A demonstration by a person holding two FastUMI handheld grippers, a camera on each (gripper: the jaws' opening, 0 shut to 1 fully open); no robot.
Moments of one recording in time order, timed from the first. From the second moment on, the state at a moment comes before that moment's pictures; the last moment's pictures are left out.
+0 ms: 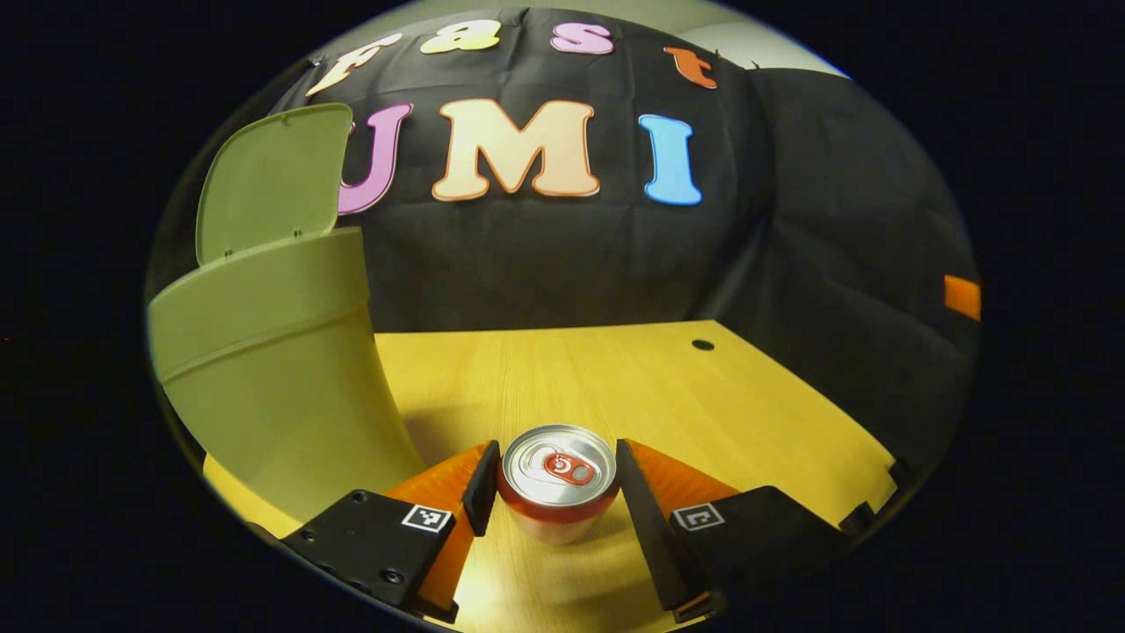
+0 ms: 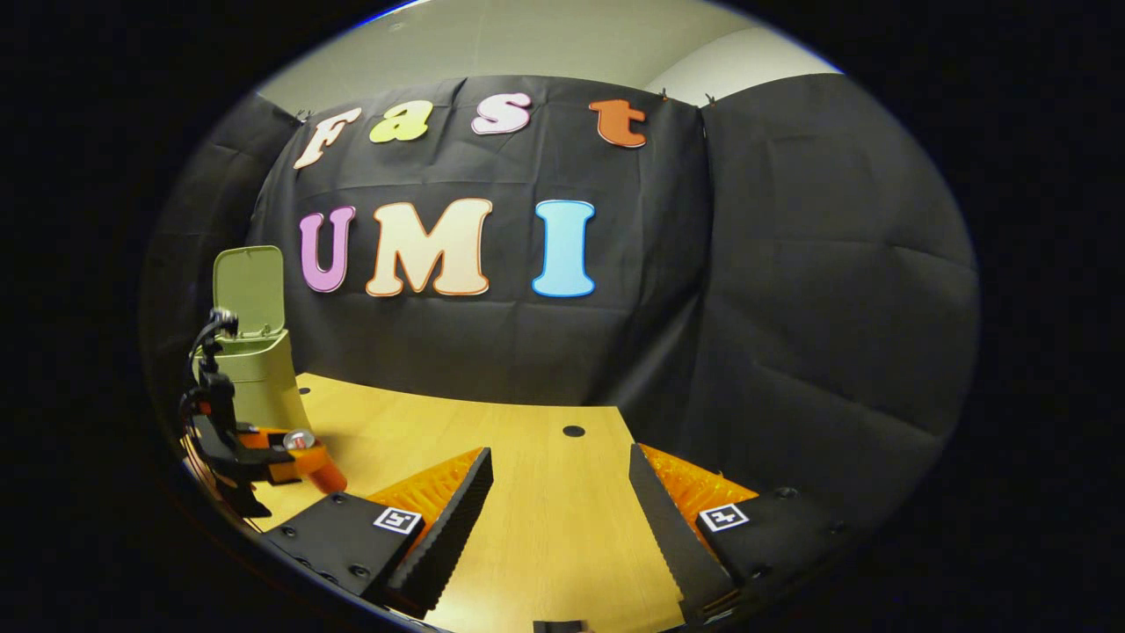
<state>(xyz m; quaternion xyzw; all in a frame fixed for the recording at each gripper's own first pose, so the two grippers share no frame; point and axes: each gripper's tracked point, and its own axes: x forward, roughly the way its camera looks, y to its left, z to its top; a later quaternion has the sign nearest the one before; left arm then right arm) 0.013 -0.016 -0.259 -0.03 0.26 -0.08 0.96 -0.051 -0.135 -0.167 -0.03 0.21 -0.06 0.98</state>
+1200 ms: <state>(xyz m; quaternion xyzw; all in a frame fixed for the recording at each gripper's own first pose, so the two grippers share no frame) 0.057 0.191 -0.113 -0.02 0.12 0.14 0.98 -0.031 -0.075 -0.211 0.01 0.23 0.00 0.97</state>
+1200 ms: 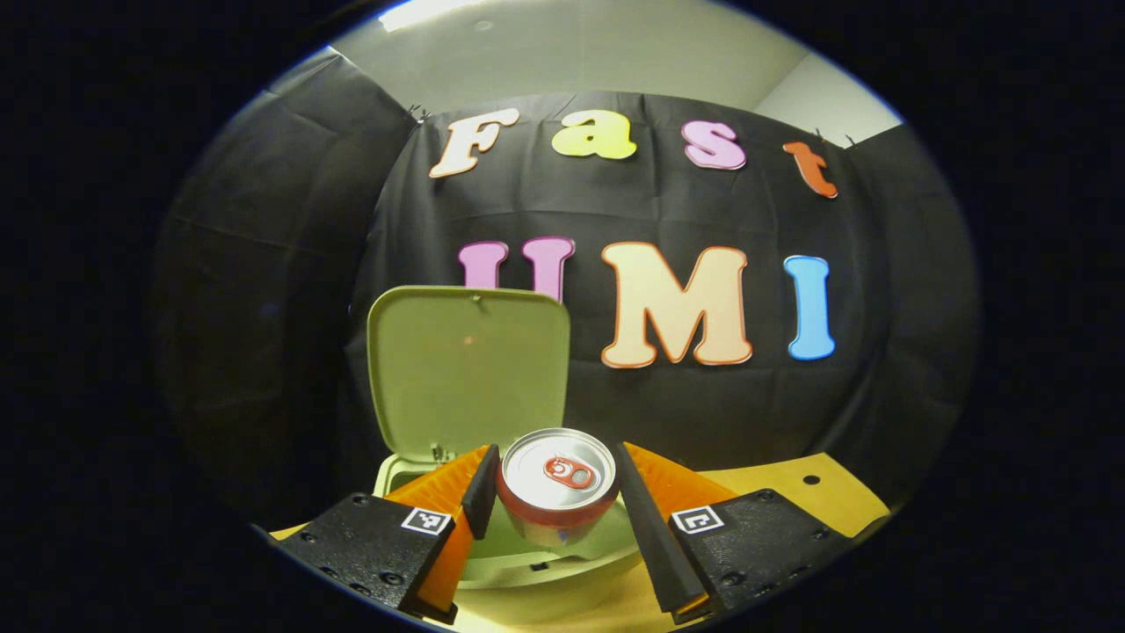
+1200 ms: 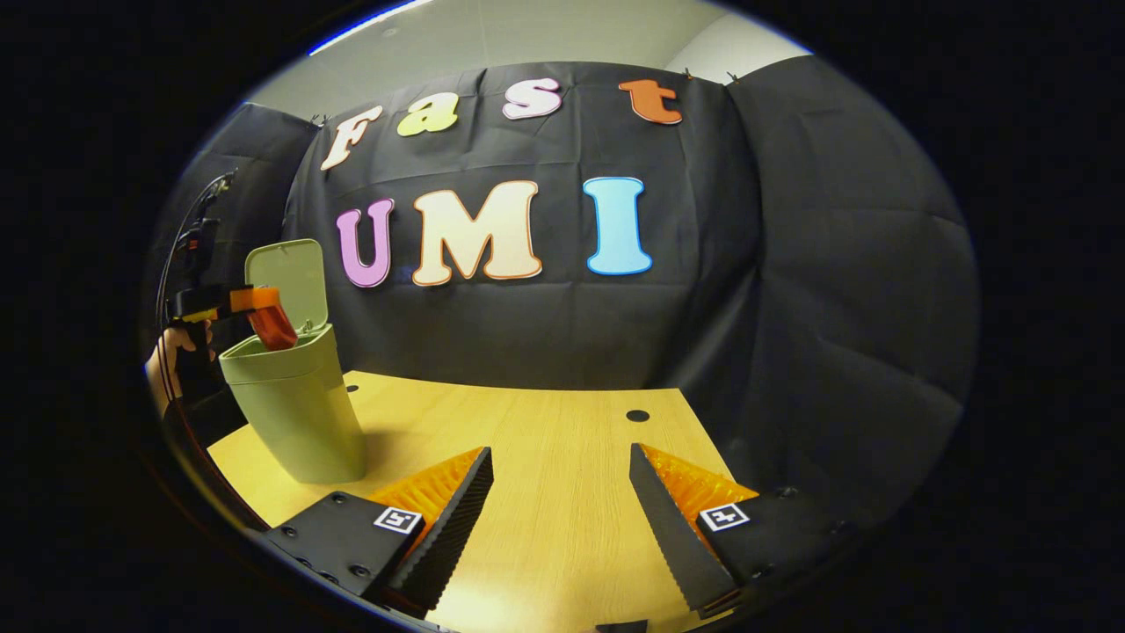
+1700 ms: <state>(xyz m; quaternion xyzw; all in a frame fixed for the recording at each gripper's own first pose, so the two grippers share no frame) 0.067 0.207 -0.051 0.03 0.06 0.16 0.99 -0.029 -0.053 -0.203 -0.01 0.22 0.02 0.98</state>
